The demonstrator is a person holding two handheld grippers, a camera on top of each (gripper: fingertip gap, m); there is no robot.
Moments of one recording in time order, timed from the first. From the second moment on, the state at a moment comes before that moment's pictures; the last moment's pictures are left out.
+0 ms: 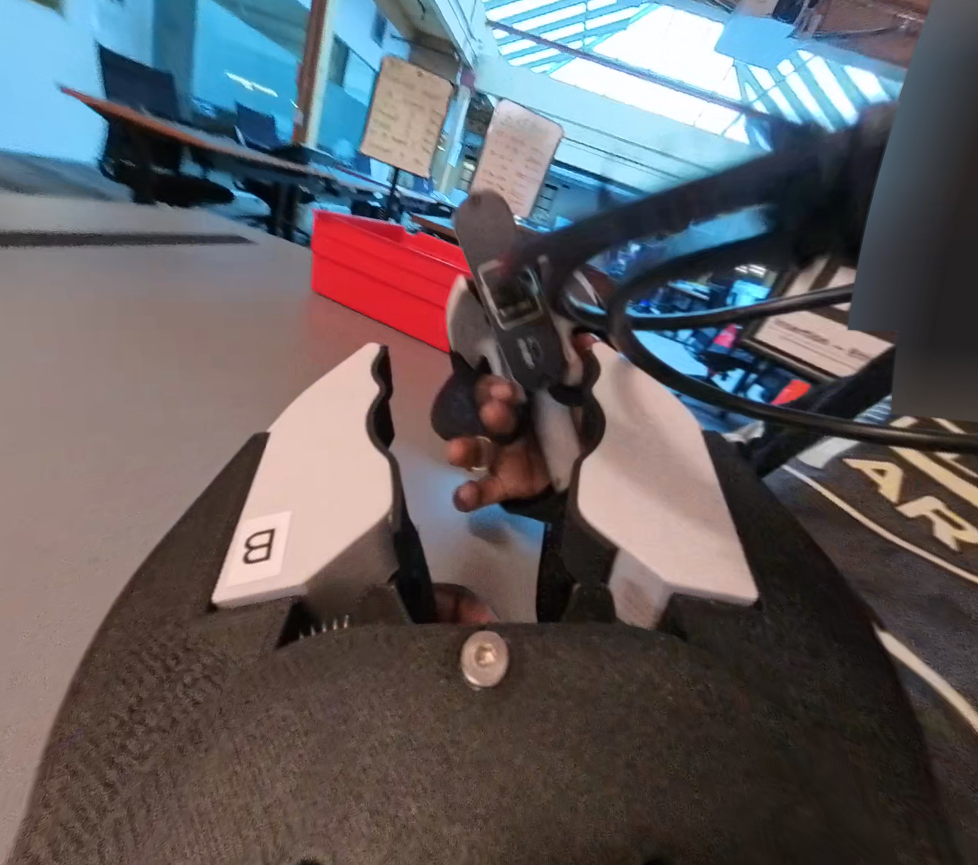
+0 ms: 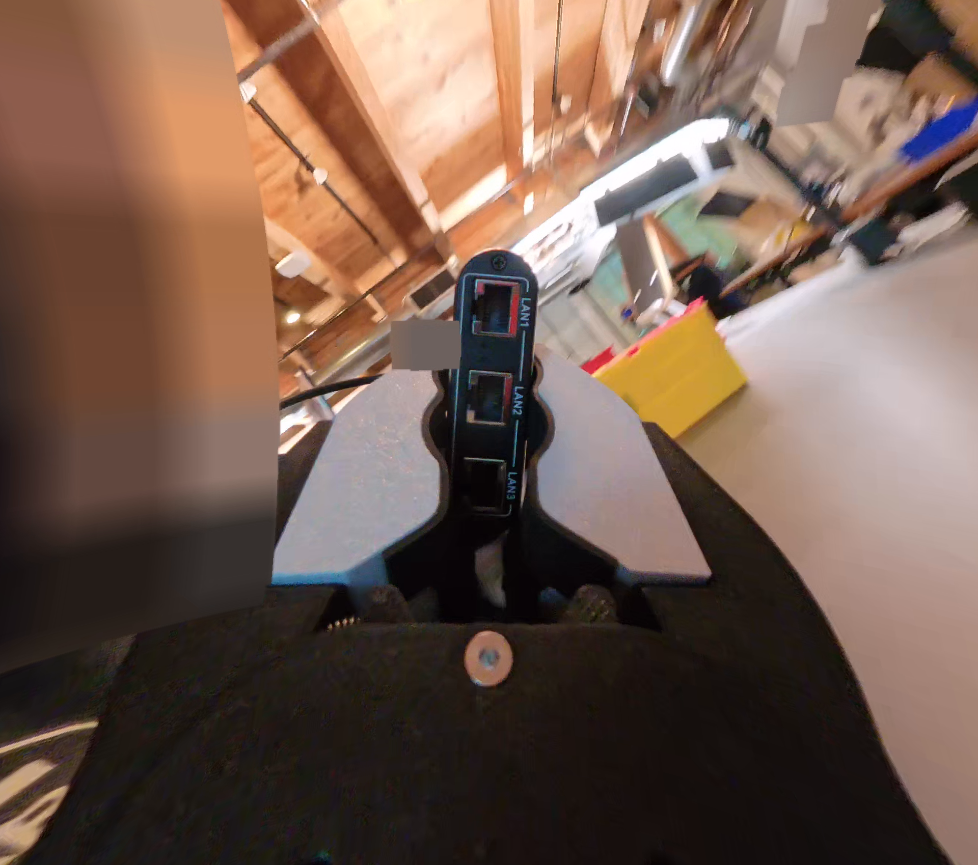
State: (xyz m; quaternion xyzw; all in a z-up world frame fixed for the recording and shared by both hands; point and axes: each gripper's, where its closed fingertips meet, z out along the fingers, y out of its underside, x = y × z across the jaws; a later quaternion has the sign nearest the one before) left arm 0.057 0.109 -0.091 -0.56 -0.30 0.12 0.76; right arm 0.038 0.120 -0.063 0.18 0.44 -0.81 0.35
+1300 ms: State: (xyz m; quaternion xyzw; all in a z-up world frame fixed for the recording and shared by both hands) left arm 0.066 0.125 -0.104 -0.58 -0.30 0.01 0.76; right arm 0.036 0.116 -0.058 0.12 0.62 -0.71 0.32
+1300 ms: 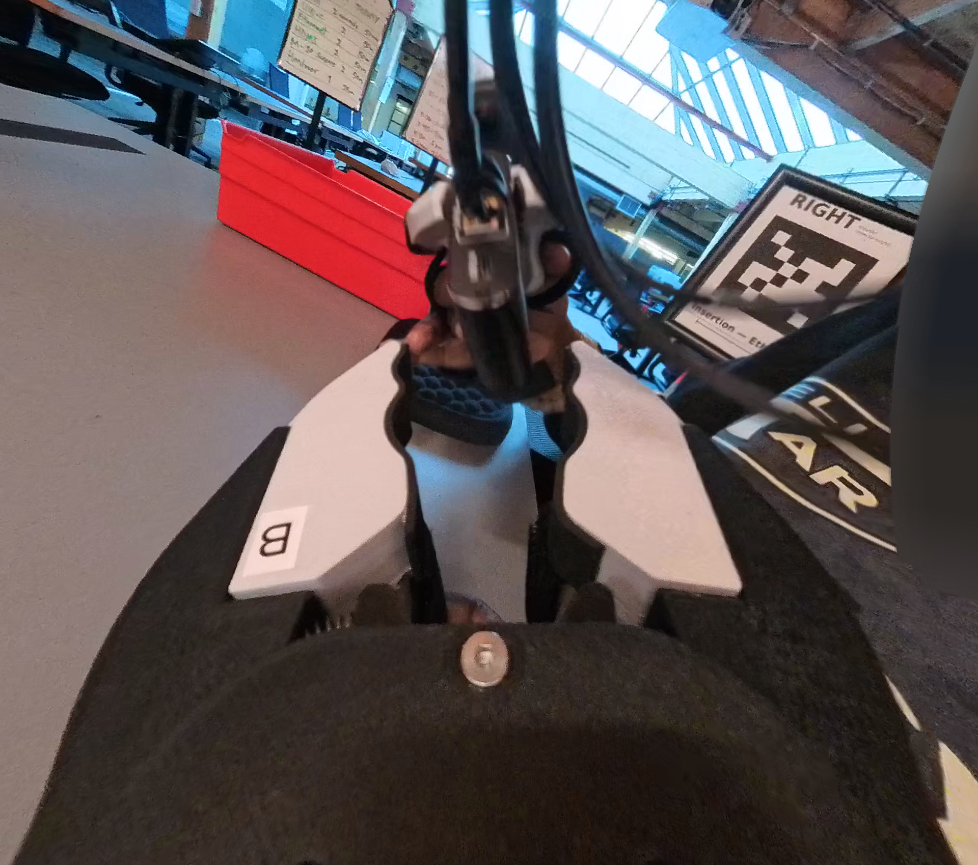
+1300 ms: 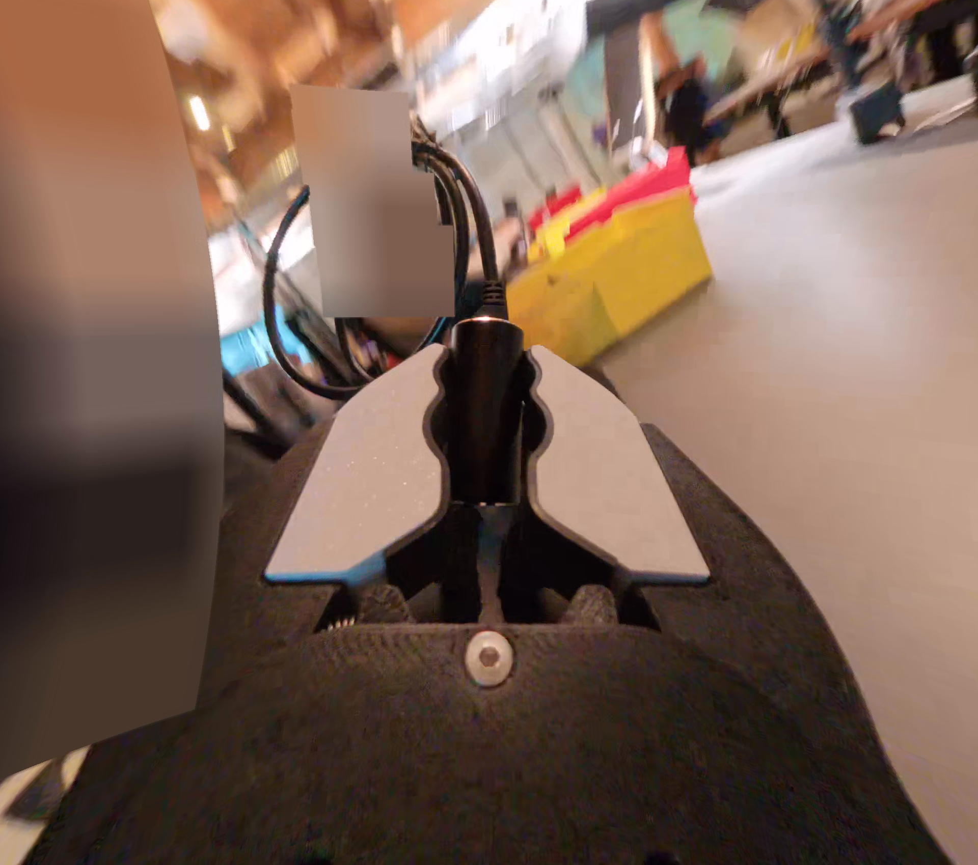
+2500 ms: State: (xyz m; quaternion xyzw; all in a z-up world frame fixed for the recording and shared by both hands) left arm 0.051 0.073 -0.072 -0.38 -0.35 -0.04 0.86; right arm 0.007 0.147 -0.113 -0.01 0.77 -0.61 -0.20
